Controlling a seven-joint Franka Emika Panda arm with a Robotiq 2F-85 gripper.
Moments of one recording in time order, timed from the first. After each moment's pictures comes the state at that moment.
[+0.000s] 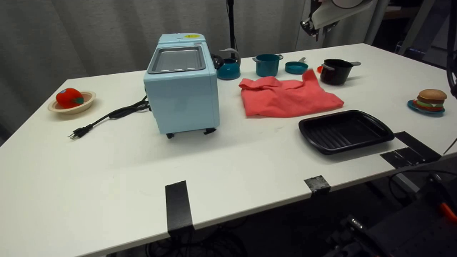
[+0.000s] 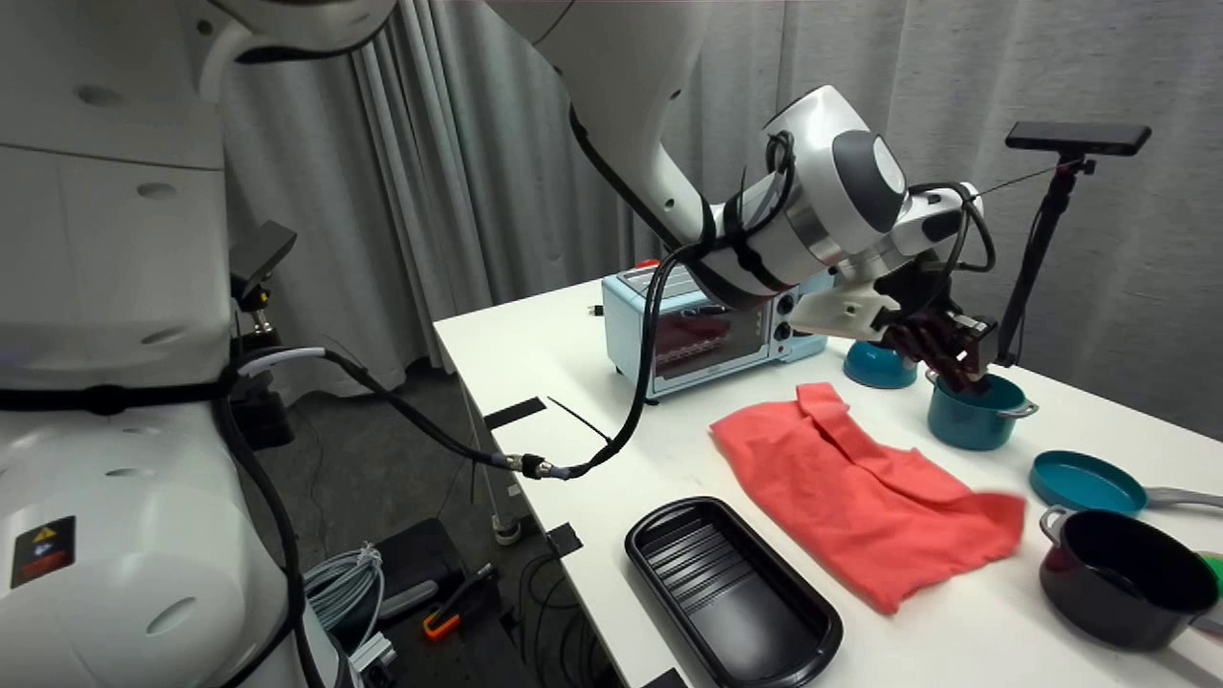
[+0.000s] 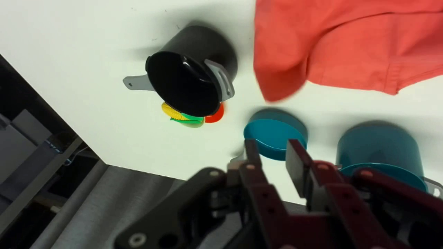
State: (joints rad) arm 0.06 0.31 -0.26 -1.97 -0.81 2.64 0.80
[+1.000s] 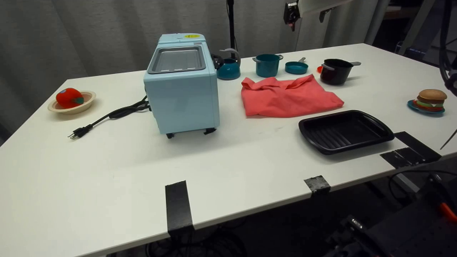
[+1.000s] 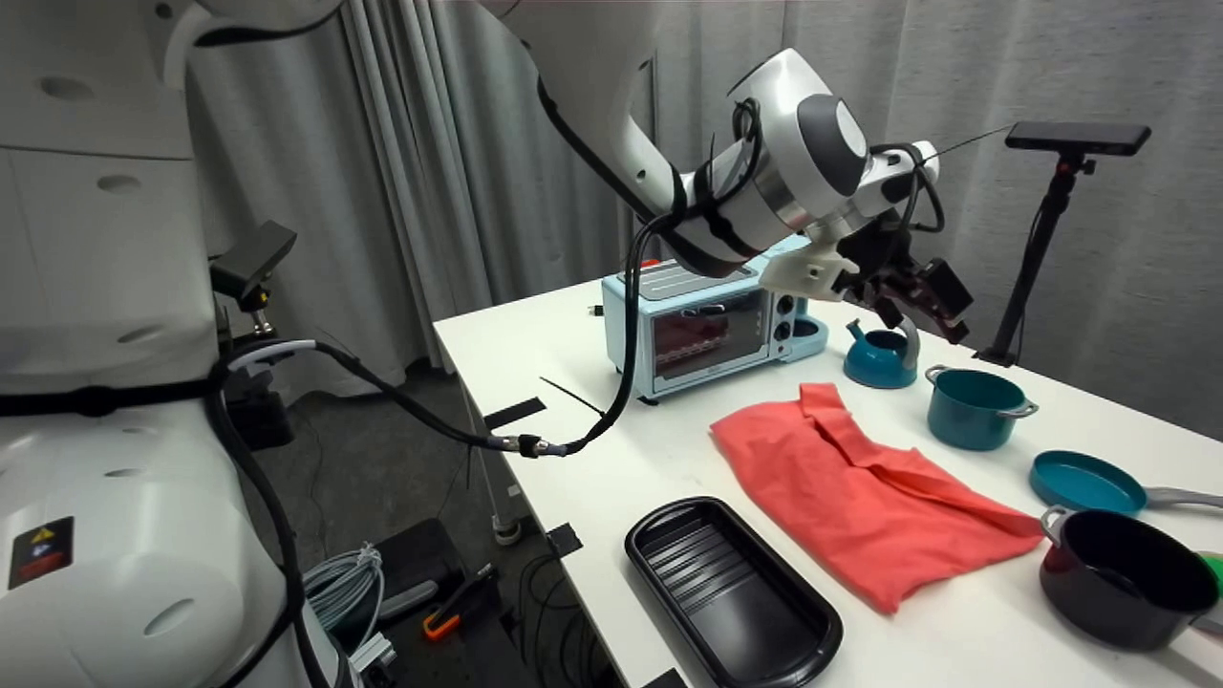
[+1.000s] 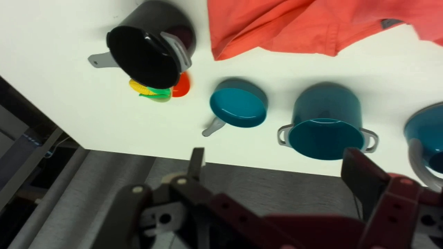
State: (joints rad) arm 0.05 0.25 -0.18 -1.99 -0.79 2.67 0.85
